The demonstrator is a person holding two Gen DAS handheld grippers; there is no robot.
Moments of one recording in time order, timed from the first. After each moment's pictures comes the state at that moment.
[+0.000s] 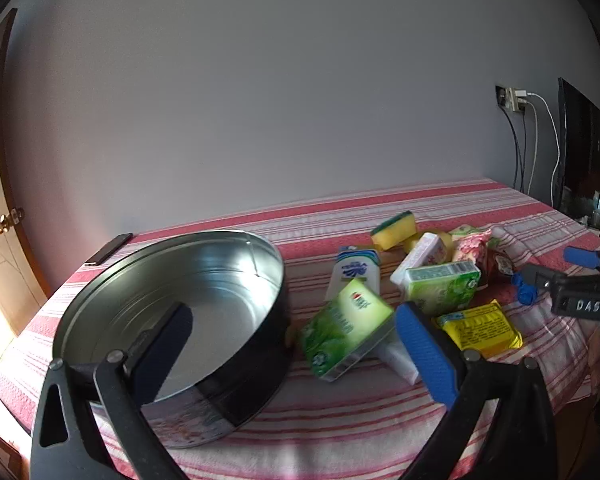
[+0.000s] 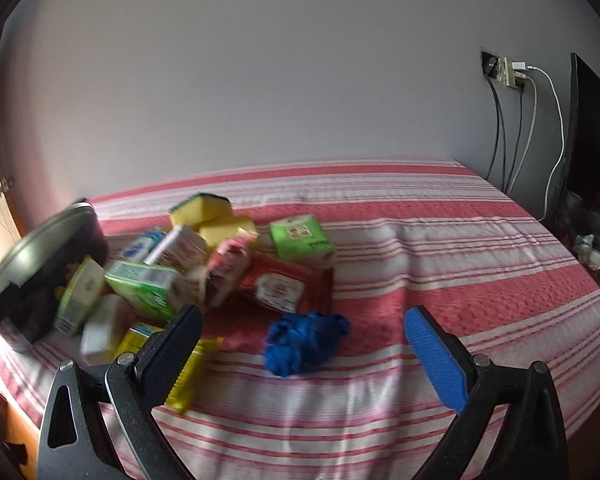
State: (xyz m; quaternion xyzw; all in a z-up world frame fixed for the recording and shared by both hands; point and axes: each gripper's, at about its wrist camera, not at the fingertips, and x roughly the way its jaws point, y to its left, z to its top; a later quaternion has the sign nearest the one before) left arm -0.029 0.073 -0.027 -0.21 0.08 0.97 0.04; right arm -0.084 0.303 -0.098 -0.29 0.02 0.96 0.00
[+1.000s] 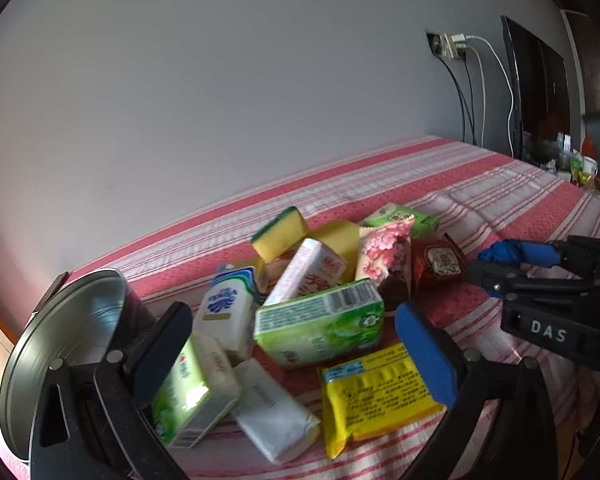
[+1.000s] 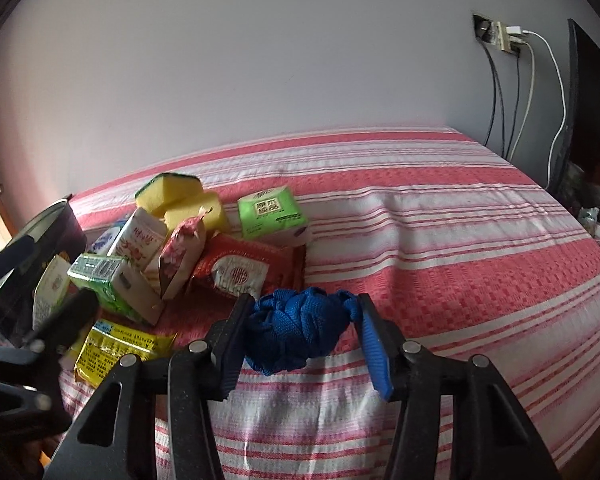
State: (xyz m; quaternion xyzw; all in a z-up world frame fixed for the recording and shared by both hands) left arm -0.077 0.188 -0.048 -0.25 0.16 0.95 0.12; right arm -0.107 0.331 -0.116 -0.32 0.06 0.95 0.00
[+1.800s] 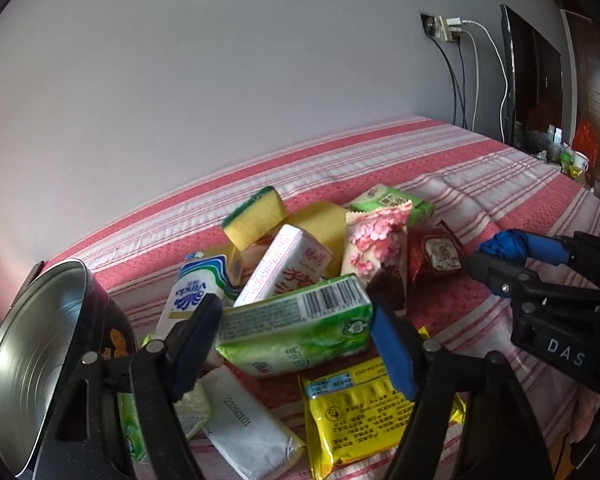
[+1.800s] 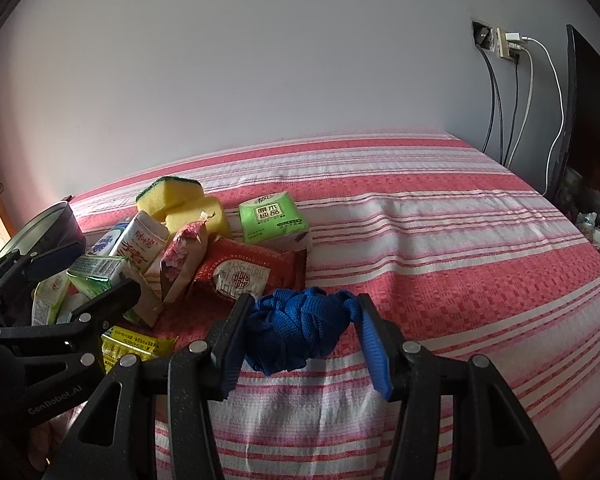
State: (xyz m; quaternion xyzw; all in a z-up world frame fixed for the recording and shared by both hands) left arm -0.095 0.190 -0.055 -0.29 0.15 0.93 0.15; right arm -0.105 0.329 -0.116 -0.31 0.06 0.95 0.00
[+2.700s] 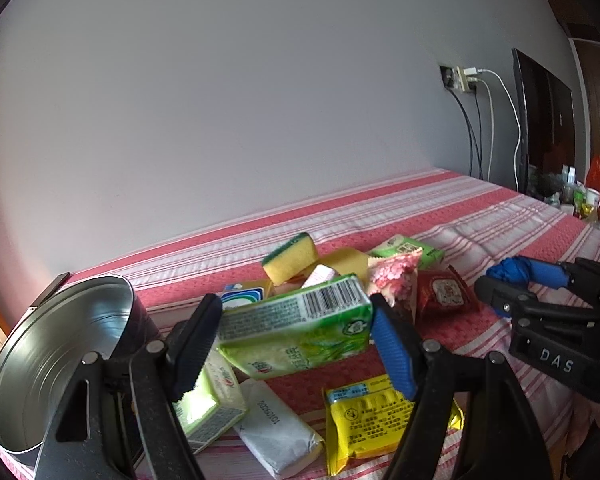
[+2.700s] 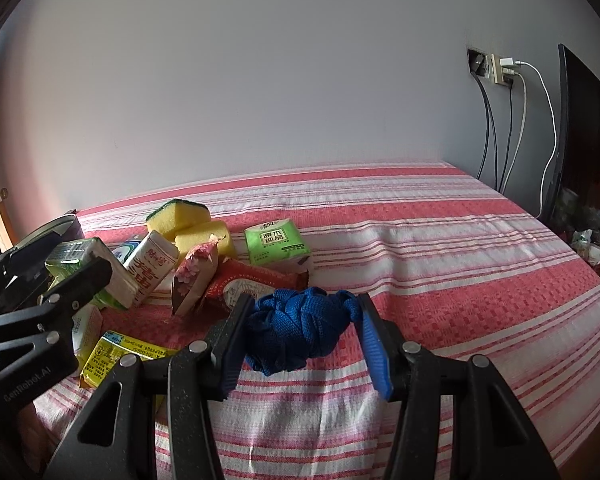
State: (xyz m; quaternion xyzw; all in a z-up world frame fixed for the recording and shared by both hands) left arm -0.072 0.174 -0.039 -0.20 0.12 0.97 0.11; right arm -0.092 0.325 -0.111 -0.25 0.04 0.97 0.00
